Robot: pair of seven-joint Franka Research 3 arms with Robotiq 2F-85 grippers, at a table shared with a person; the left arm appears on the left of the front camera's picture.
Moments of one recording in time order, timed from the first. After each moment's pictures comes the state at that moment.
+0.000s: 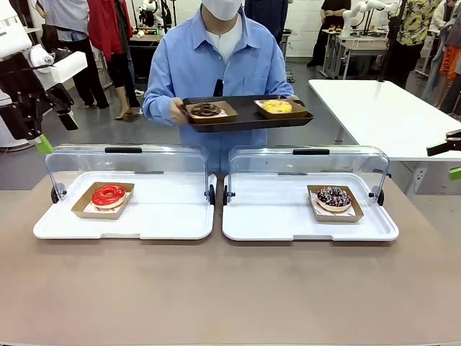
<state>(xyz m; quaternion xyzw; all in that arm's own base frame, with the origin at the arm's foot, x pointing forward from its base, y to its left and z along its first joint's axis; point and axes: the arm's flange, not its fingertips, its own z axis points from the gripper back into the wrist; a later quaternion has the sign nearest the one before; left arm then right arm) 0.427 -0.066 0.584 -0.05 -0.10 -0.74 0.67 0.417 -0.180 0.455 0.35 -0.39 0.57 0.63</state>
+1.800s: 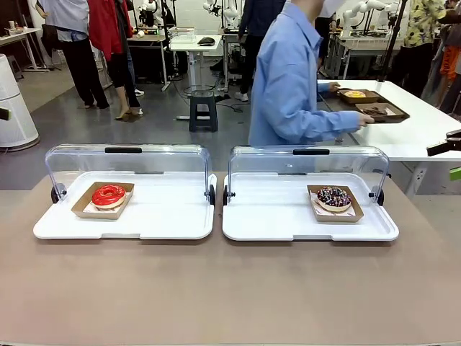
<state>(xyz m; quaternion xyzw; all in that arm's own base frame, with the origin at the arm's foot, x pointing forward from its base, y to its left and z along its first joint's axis) 0.418 0.162 0.517 -0.34 -0.43 -0.57 0.61 0.417 -0.180 0.455 0.35 -0.39 0.57 0.63</state>
